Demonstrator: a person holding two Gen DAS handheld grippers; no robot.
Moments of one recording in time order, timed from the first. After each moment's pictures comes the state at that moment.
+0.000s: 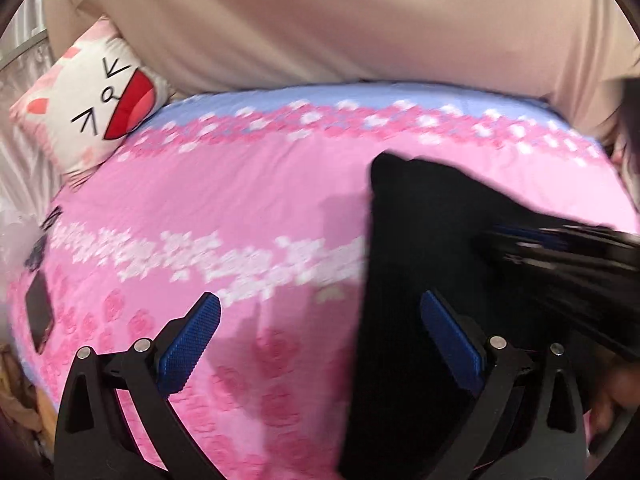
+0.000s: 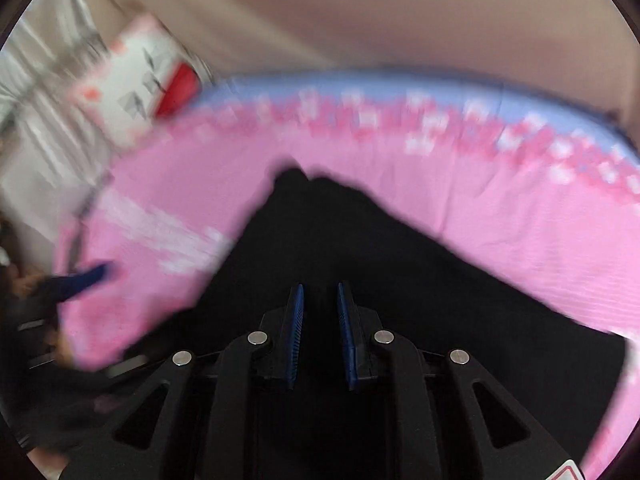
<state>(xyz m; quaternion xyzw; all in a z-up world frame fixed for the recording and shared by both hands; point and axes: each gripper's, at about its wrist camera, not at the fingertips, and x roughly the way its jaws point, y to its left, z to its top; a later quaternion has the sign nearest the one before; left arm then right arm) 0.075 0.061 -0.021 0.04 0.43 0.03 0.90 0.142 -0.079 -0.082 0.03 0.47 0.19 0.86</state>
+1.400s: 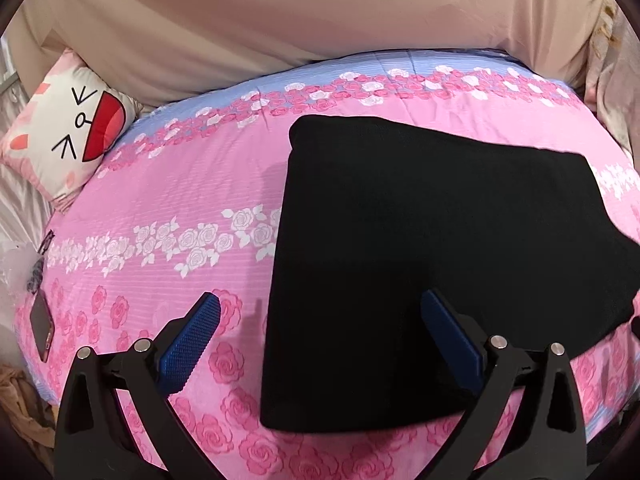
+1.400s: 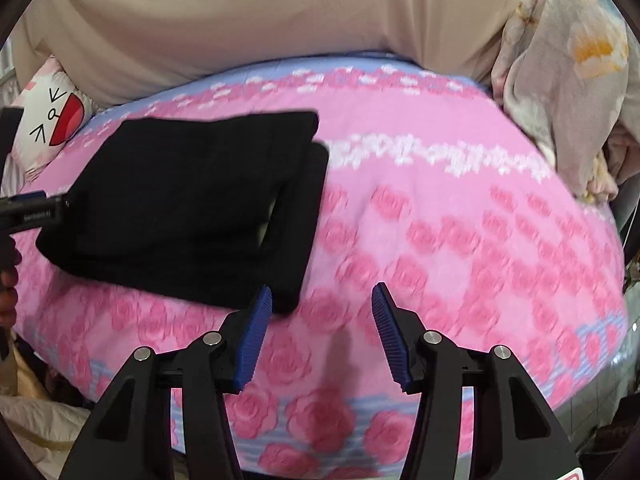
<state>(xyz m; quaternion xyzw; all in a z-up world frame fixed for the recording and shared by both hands) 0.038 -0.003 -0.036 0.10 0.43 -0.01 0.90 -0.094 -0.249 -0.079 0.06 0.42 -0.04 0.91</state>
